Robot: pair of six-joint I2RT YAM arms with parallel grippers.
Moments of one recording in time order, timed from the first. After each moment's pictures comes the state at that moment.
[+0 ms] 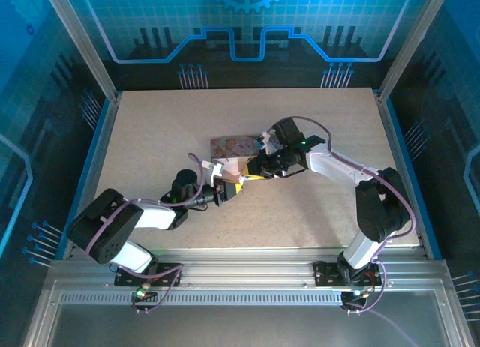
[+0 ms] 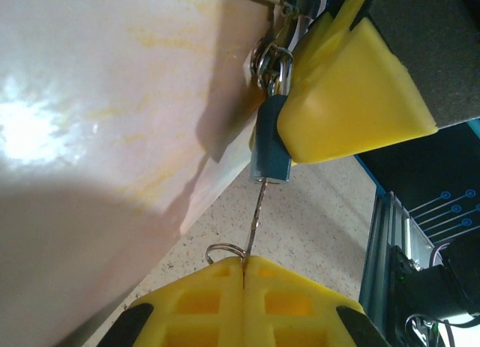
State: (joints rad) left arm -0.52 1.50 0.35 0.88 0.55 -0.59; right arm 0.51 1.67 1.20 -0.55 -0.74 0.58
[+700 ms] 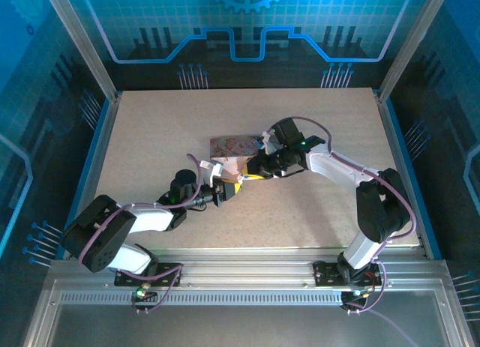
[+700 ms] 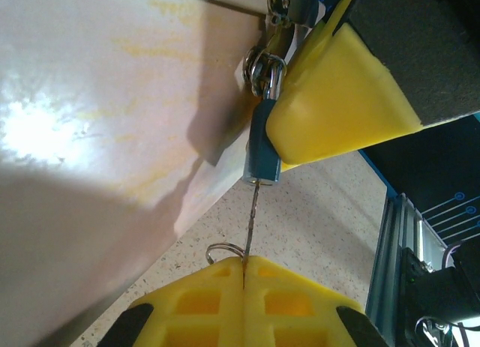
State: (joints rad) left arm -0.52 1.43 0.34 0.81 0.52 -0.56; right arm 0.51 1.67 1.20 -0.53 -0.73 0.63
